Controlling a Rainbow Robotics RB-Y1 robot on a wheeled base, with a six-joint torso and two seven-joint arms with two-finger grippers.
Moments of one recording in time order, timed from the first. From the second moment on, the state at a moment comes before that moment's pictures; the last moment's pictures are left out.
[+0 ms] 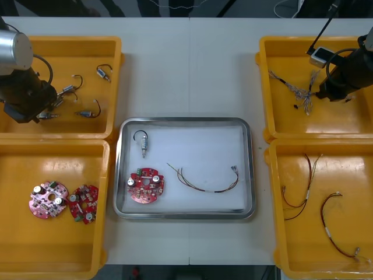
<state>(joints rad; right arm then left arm) -1.17 -0.68 0.28 -0.34 -0.91 1.00 2.70 -0.88 0.66 -0.09 -0.93 0.46 1.48 -0.60</state>
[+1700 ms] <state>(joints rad) -1.16 -0.75 0.59 -0.40 -1.13 0.97 2.70 -0.86 0.66 -0.02 -1.31 0.47 1.78 -0.60</state>
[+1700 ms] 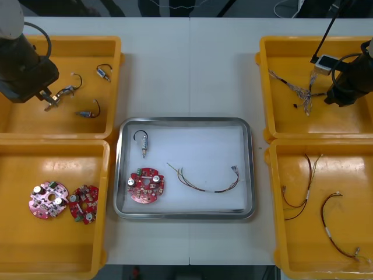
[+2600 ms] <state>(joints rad) -1.14 -0.76 0.54 -0.42 -1.12 0.97 2.70 -0.86 0.59 -0.15 -1.77 0.58 1.91 -0.60</state>
